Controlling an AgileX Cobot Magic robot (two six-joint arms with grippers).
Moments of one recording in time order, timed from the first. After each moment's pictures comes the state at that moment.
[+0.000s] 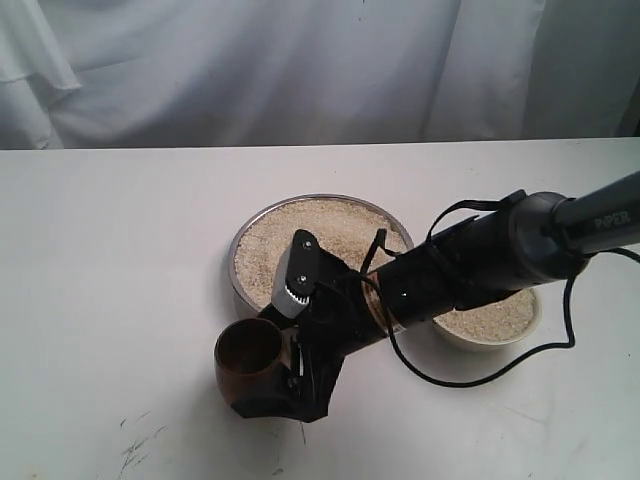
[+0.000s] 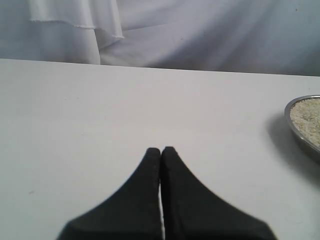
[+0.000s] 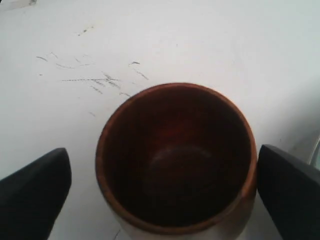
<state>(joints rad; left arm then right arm) 0.03 0.00 0.00 -0.01 0.33 -0.02 0.66 2.08 -1.05 -1.58 -0.81 0.95</state>
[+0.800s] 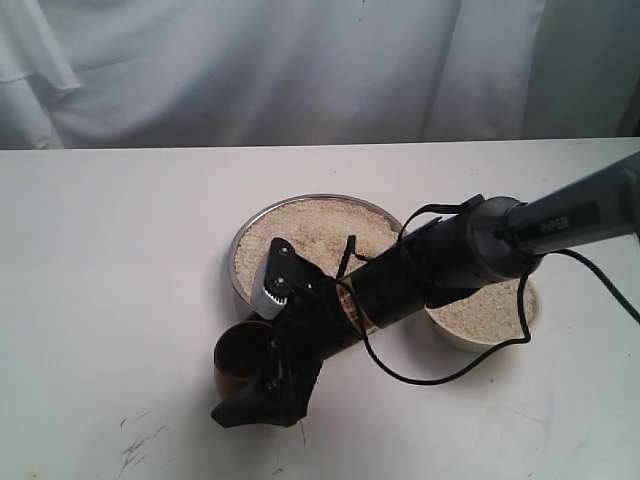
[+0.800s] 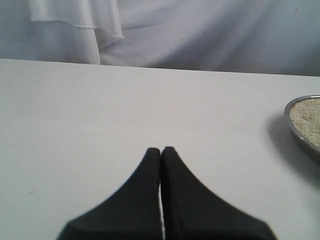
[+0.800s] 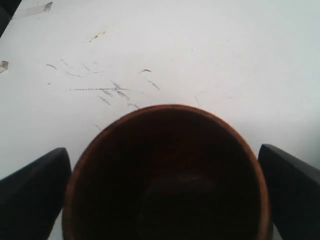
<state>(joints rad) 0.03 0.00 0.00 -0.01 0.33 -0.02 0.69 2.19 -1.16 -1.66 -0.86 1.06</state>
